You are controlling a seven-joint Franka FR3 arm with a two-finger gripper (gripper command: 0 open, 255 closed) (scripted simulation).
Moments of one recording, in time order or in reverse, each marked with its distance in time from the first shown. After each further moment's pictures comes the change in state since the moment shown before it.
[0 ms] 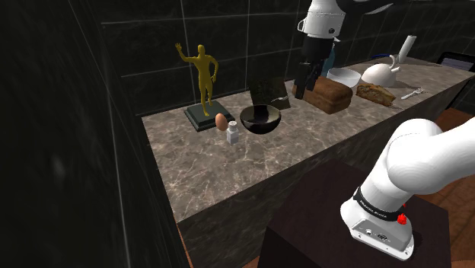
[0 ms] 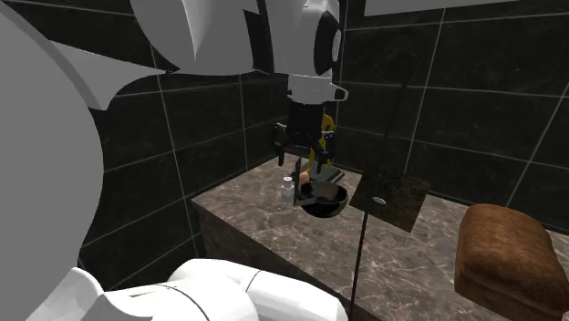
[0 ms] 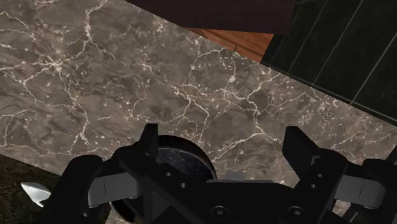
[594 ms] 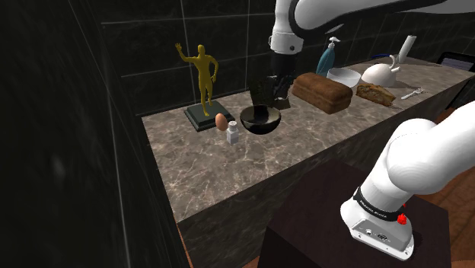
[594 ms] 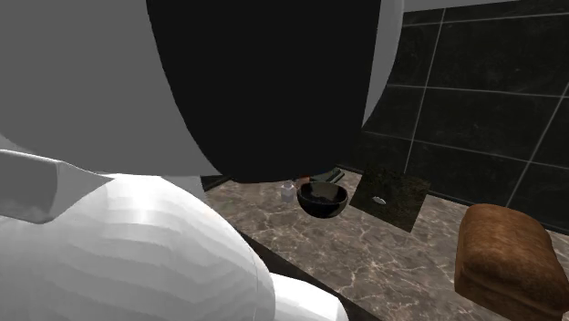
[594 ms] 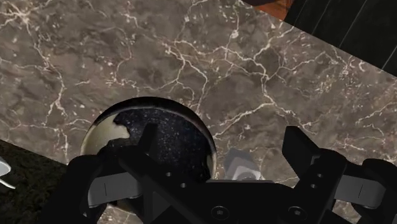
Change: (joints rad) arm 0.009 0.257 0.059 0.061 0.002 0.191 0.063
